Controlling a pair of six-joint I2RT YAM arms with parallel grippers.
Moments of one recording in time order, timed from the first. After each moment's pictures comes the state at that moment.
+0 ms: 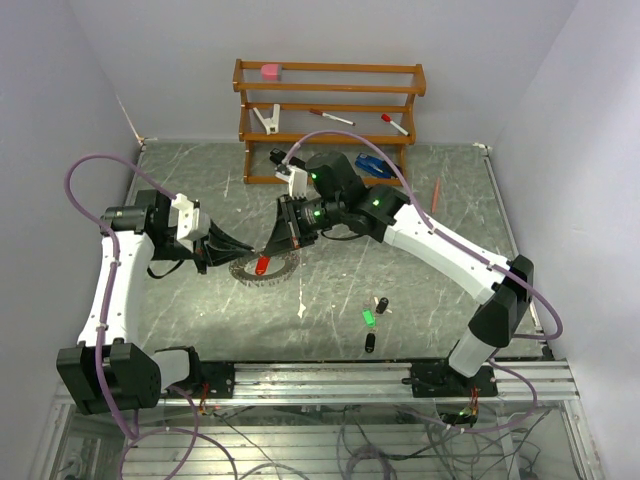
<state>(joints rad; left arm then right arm) 0.08 1.20 1.16 -1.49 1.50 1.62 0.90 1.68 1.69 -0.61 -0.57 0.61</state>
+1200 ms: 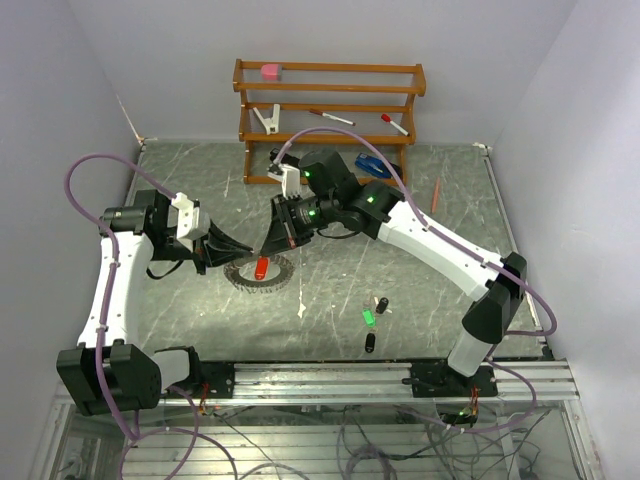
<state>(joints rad) 0.08 1.19 1.16 -1.49 1.49 1.59 0.92 1.73 1.76 -0.66 -0.56 0.52</state>
